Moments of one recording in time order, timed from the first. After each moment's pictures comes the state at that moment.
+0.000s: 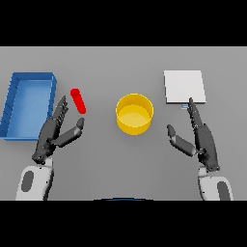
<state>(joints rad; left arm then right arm) 0.00 0.06 -0.09 -1.61 -0.12 -0.04 0.07 0.10 -0.08 0.11 -1.71 0.19 -0.01 -0.10</state>
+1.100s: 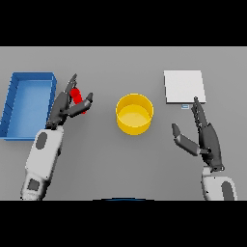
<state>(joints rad) -0.44 0.06 0.04 -1.03 -0.13 -0.01 -0.04 0.10 -0.09 0.08 -1.72 0.15 0.01 -0.10</state>
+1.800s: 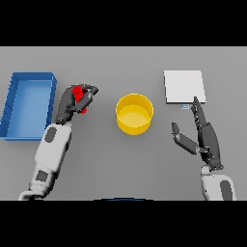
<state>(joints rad) -0.54 0.01 0.09 -0.88 -0.17 0.08 -0.13 0.09 -0.08 0.08 -1.70 0.16 -0.01 -0.10</state>
